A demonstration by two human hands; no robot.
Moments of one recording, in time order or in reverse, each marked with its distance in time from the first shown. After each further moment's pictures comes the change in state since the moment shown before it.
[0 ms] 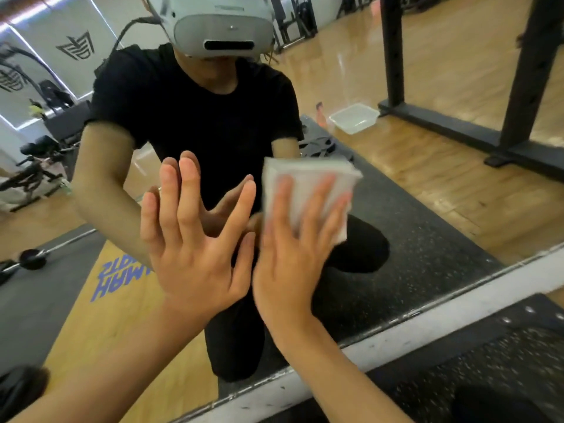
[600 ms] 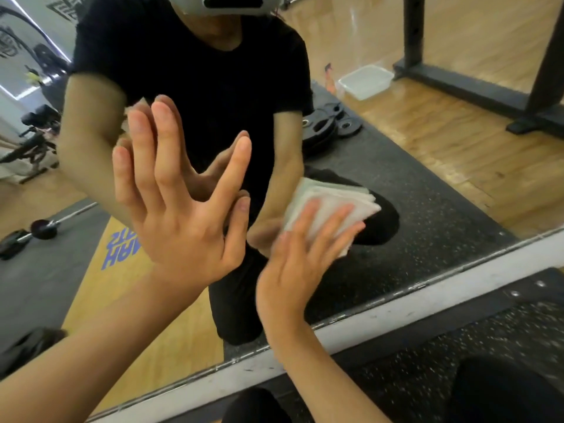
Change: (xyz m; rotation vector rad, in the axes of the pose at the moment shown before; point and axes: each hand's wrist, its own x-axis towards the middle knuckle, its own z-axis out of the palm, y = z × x) left_hand 0.000 -0.001 -0.003 0.024 -0.059 -0.003; right_hand -0.066 0.028 0.023 0.061 0.017 0.237
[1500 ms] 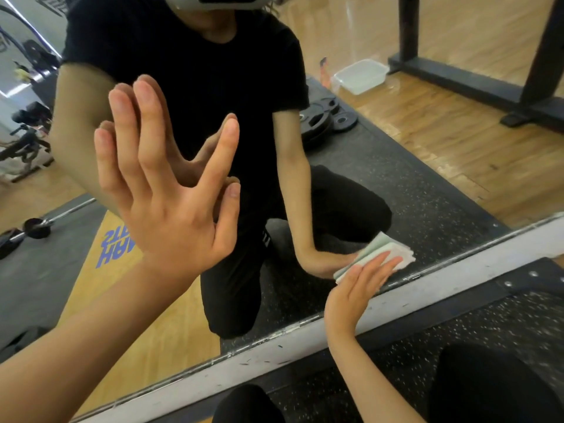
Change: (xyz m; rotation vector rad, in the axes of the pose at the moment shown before) left_hand -0.001 -0.001 0.003 -0.015 0.022 -0.013; right_hand -0.033 0.151 -0.035 0.081 -0.001 0.440
